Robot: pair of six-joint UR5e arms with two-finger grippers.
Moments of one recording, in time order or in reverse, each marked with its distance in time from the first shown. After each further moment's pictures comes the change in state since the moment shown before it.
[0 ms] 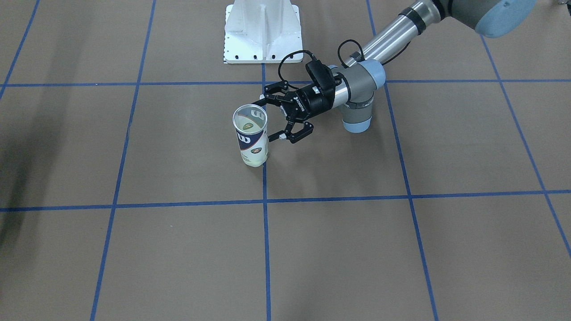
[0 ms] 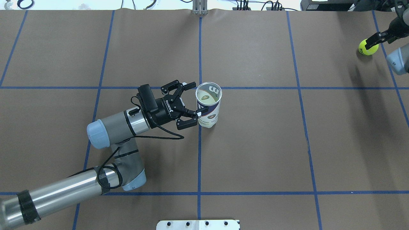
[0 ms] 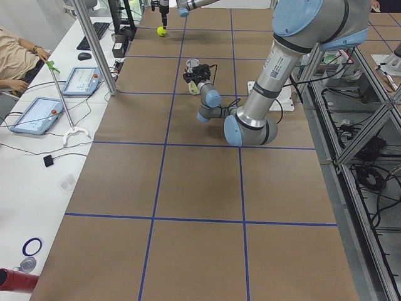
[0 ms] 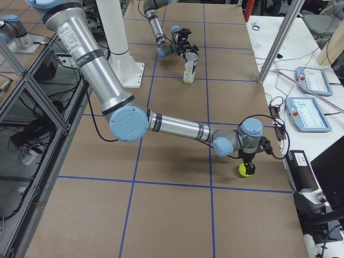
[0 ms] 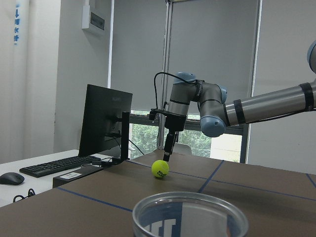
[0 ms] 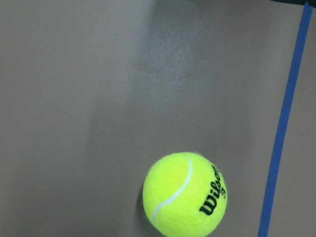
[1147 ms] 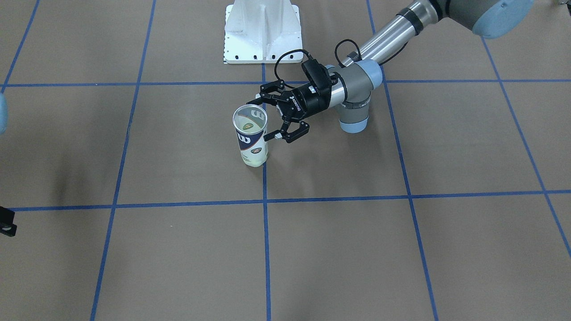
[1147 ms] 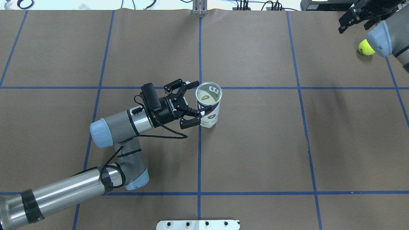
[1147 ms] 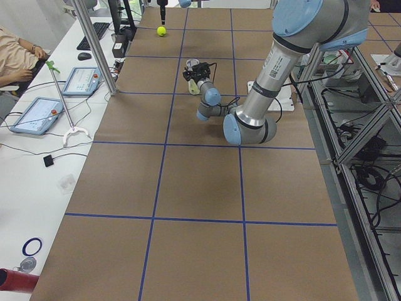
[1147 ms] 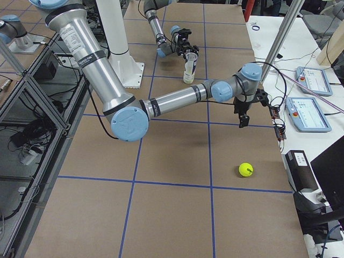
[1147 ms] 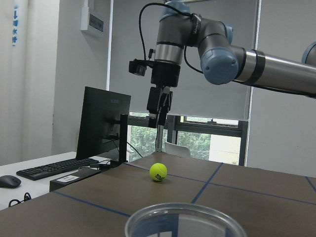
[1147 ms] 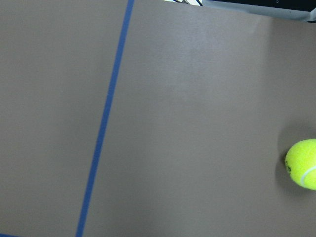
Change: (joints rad) left arm 0.000 -0.019 0.006 0.005 -0.002 0.000; right arm -0.031 -0.028 0.510 -0.497 0.095 0.082
